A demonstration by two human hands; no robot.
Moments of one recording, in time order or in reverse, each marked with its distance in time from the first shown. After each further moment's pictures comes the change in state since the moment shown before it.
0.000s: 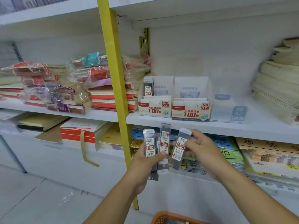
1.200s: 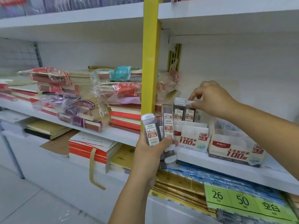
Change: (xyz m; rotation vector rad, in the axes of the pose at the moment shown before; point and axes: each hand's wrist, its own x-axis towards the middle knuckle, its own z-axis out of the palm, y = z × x) left_hand 0.060 0.091 -0.043 -0.233 0.127 0.275; right_hand 0.200 -0.153 0.018 -1.249 0.145 -0.560
